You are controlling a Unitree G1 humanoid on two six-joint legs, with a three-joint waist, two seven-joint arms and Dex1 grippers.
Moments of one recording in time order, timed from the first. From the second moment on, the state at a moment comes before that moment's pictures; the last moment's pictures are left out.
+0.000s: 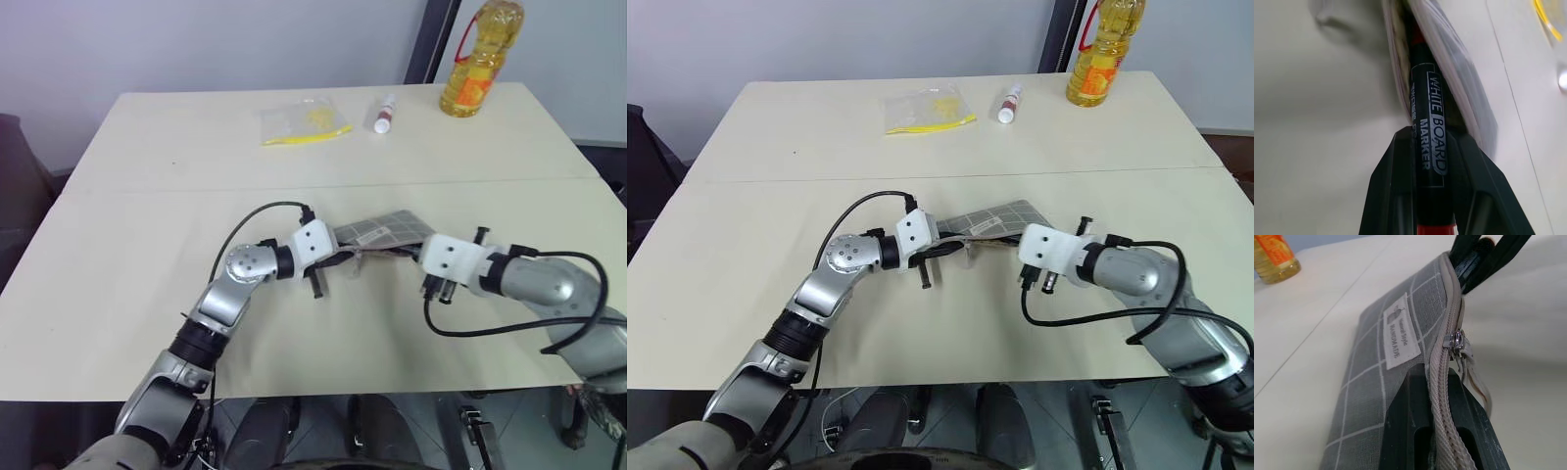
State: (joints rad) left arm -0.53 0.25 -0.33 0.15 -0.03 0.05 -0.87; right arm -0.28 -0.97 0.24 -0.51 -0.10 0.53 0.74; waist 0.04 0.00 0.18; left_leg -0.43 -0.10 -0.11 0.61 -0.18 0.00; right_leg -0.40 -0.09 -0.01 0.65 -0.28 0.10
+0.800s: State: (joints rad) left arm -0.61 0.09 -0.18 0.14 -0.18 0.31 -0.69; right arm -0.22 -0.66 -0.15 -0.69 0.37 0.93 0.71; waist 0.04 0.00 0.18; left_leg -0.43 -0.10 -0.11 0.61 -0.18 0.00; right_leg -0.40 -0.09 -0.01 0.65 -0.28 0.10
